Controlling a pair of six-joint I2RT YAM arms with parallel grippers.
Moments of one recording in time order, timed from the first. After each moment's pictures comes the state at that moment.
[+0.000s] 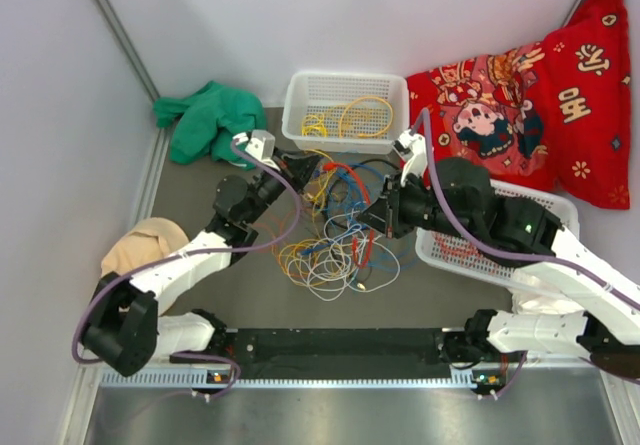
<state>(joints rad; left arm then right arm) -0.54 1.24 0.66 0.87 0.24 -0.39 1.04 1.06 1.42 -0.76 0.06 0.58</state>
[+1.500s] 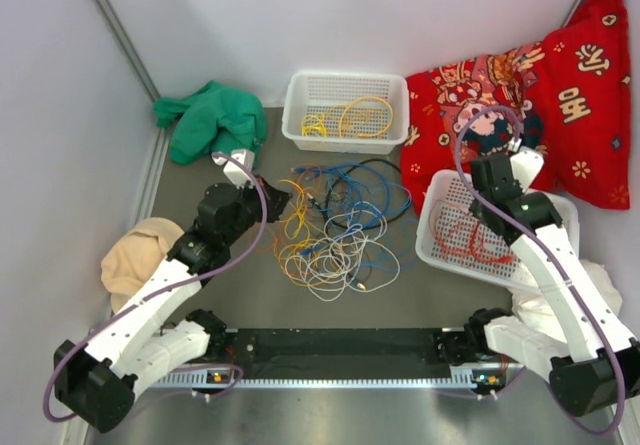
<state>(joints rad) -0.51 0.89 0.69 -0.04 0.04 -0.56 0.30 1.01 1.08 -0.98 0.60 0.66</state>
